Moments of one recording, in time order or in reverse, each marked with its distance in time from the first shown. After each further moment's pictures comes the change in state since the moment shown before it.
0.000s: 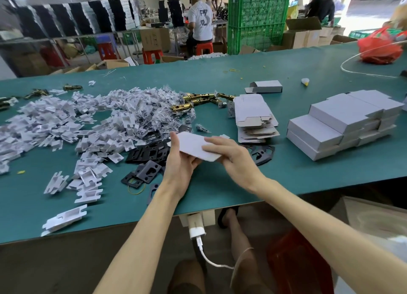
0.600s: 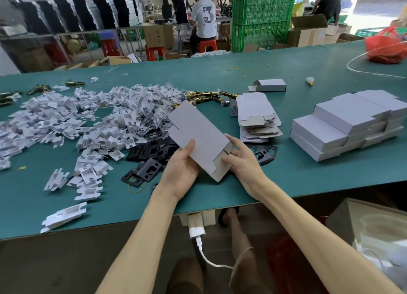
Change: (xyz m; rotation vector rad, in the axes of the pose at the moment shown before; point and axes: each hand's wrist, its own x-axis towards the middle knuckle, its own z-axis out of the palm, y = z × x) left_hand -0.001 -0.001 -0.005 -0.153 -0.112 -0.112; right_hand -0.005 0.017 0.011 0.867 0.118 0.446
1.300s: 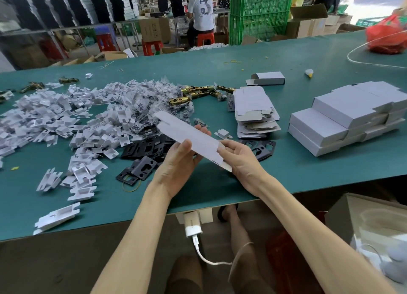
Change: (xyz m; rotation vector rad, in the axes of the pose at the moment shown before) left_hand -0.015 0.011 0.010 0.210 -0.190 0.043; right_hand 0.001 0.000 -0.004 0.131 -0.085 0.059
